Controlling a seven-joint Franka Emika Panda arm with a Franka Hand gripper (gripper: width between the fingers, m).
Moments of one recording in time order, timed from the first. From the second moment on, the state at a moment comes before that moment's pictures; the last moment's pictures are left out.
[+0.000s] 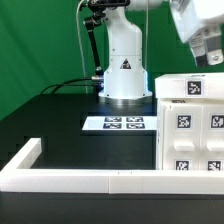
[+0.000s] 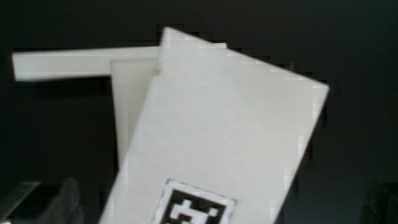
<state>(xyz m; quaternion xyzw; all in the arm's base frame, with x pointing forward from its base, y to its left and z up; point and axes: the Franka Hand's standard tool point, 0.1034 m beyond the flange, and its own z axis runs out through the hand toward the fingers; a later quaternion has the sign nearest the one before) 0.627 0.094 0.191 -0.72 0.67 0.01 0.15</state>
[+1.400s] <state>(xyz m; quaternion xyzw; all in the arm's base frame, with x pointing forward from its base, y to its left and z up) 0.625 0.092 0.190 -0.99 0.03 -0.08 0.10</state>
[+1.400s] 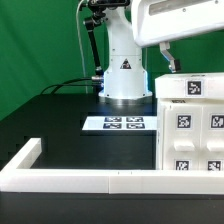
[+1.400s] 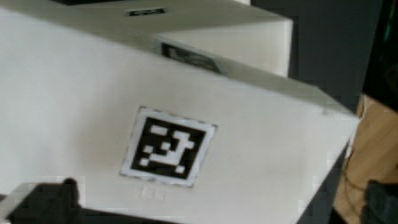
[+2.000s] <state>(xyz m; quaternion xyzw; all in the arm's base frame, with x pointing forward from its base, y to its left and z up) 0.622 0.094 0.180 -0.96 -0.26 -0.09 0.06</state>
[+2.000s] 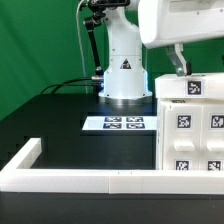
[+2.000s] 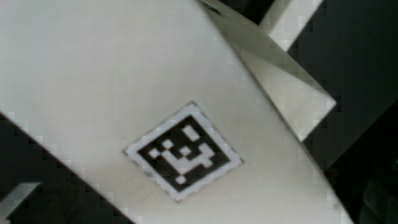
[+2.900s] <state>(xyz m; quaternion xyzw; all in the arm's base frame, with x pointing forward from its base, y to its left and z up) 0.618 0.085 0.162 -0.93 -0.36 -0.08 0.03</state>
